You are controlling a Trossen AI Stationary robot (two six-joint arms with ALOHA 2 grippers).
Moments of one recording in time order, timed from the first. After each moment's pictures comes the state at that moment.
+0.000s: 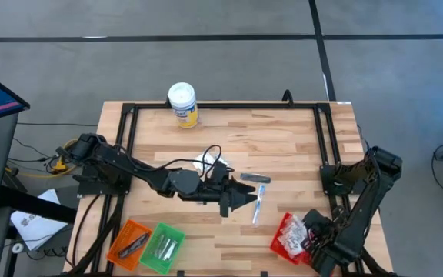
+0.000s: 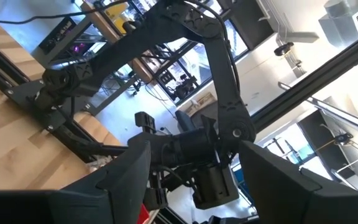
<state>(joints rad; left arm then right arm) -0.35 1.70 1.28 0.48 -0.33 -0.87 1.04 1.73 1.36 -1.50 0.05 1.84</state>
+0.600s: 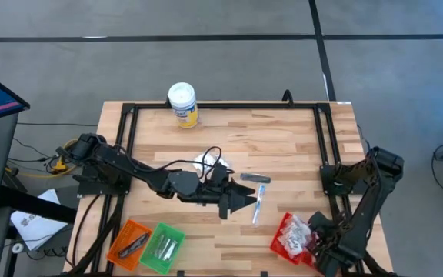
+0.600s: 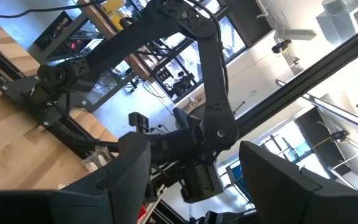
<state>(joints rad) -0.36 1.70 1.28 0.48 -0.33 -0.87 1.09 1.72 1.26 -1.41 -0.04 1.92</state>
